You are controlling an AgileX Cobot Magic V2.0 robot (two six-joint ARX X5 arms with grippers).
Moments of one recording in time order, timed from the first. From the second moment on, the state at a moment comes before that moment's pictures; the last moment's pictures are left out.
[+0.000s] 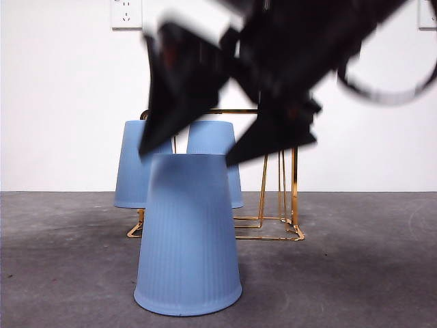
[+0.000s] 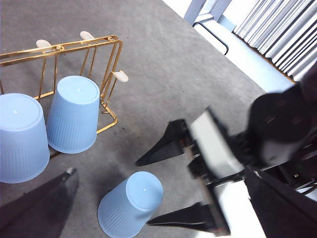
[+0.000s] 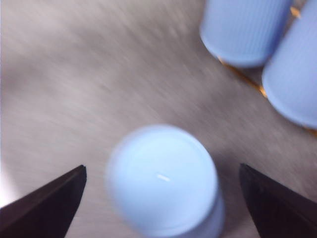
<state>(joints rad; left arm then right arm) -0.32 0.88 1.11 -0.78 0.68 -0.04 1.00 1.28 0.72 -0.06 -0.02 0.23</state>
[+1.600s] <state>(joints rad) -0.33 1.37 1.11 -0.52 0.36 0.10 0.89 0.70 1.12 -1.00 0.16 0.27</state>
